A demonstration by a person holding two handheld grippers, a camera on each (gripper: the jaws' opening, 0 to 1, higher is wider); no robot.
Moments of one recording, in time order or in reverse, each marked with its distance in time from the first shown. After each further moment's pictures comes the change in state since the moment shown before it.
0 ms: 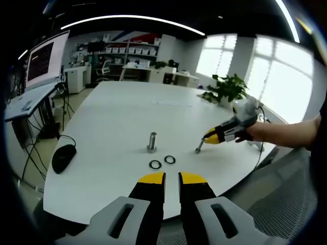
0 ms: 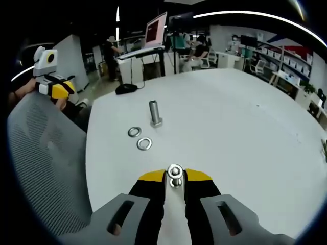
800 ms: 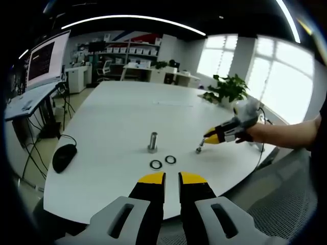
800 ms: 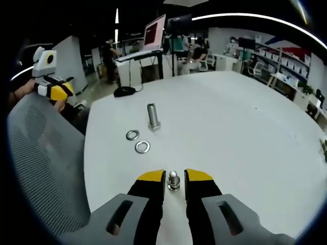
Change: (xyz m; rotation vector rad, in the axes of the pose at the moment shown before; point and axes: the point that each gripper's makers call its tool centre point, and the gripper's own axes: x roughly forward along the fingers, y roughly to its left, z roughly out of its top) left arm 0.000 0.001 0.000 -0.003 0.000 0.005; right arm -0.001 -0.004 0.008 0.002 -0.039 -0.018
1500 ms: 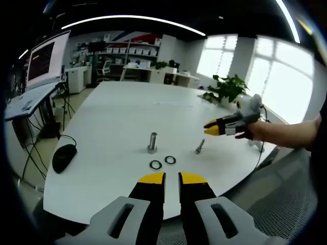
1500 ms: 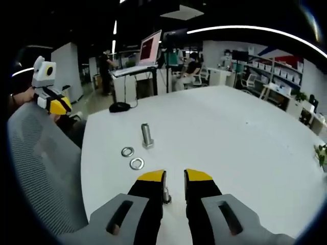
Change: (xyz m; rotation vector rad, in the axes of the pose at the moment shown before) left arm 0.000 -0.001 0.000 0.000 -0.003 -0.003; right arm -0.012 -0.011 0.029 -0.010 -0.121 -0.064
